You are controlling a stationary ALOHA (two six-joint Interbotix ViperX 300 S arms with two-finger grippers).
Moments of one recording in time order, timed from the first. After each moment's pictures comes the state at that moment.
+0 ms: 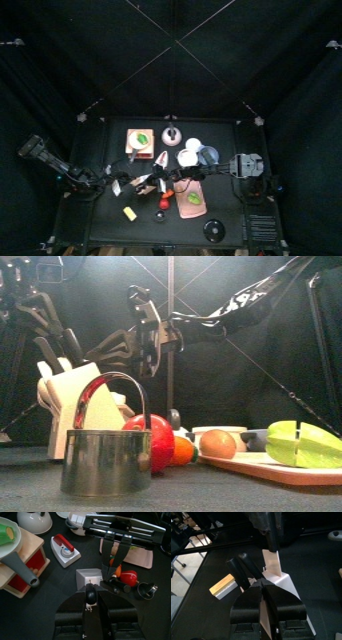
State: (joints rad) left arm -0.52 -0.71 0.99 0.98 0.88 -1.59; right arm -0.06 0.35 0.29 -0.75 -0.40 0.83
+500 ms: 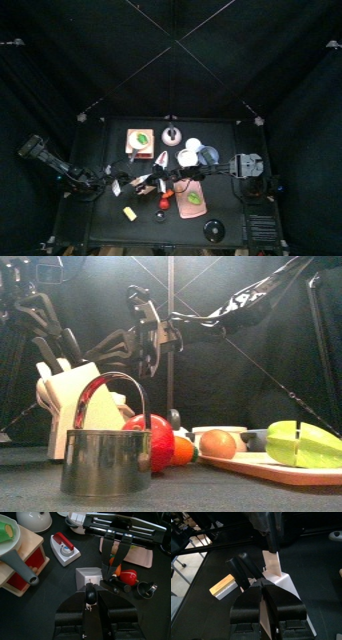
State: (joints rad) left arm -0.52 -0.71 0.99 0.97 0.88 -1.59; right arm -0.06 0.35 0.28 -0.75 -0.40 0.83
